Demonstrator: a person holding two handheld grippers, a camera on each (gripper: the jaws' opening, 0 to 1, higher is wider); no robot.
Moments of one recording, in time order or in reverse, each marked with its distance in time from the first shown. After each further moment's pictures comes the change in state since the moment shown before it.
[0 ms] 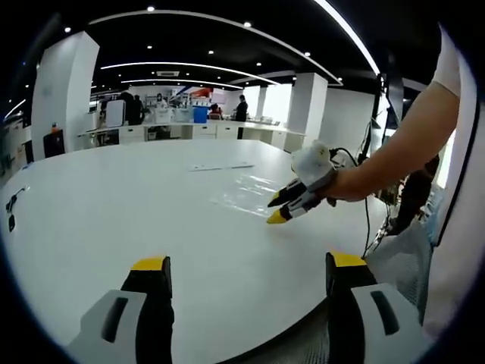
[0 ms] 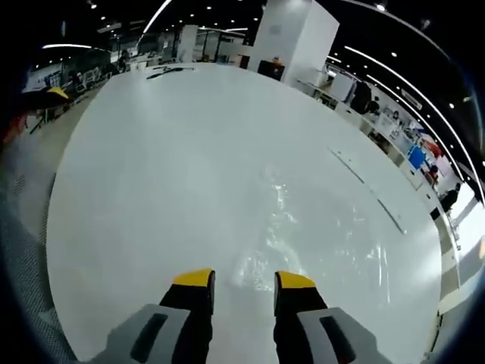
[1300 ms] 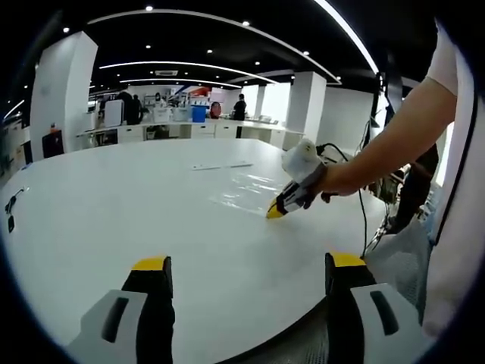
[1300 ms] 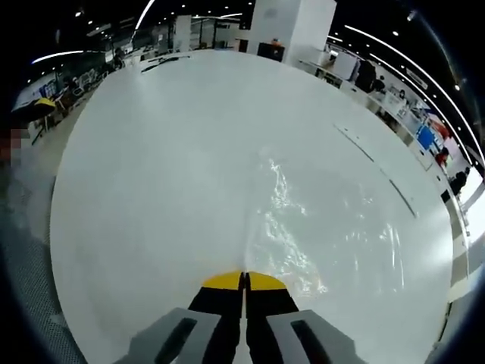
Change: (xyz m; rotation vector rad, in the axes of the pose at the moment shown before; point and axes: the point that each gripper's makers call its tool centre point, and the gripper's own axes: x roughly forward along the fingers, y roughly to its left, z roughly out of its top) left arm 0.000 -0.004 0.001 0.005 0.006 -0.008; right arm 0.011 -0.005 -0.016 0.065 0.083 0.070
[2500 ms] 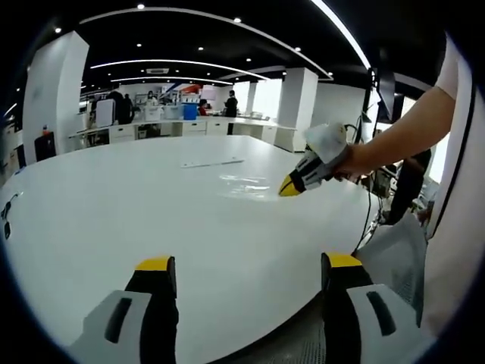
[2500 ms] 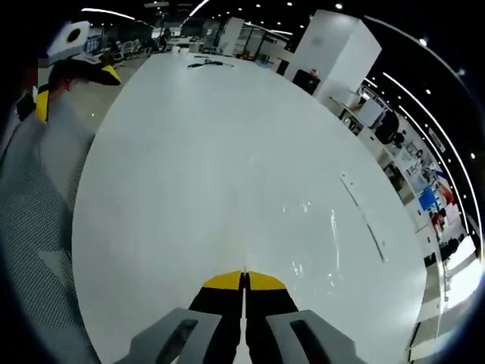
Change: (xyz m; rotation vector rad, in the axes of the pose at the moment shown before) left arm 0.001 -0.007 -0.006 0.023 0.028 -0.050; right arm -0.083 0.003 -0.001 -0.308 -0.089 -0.025
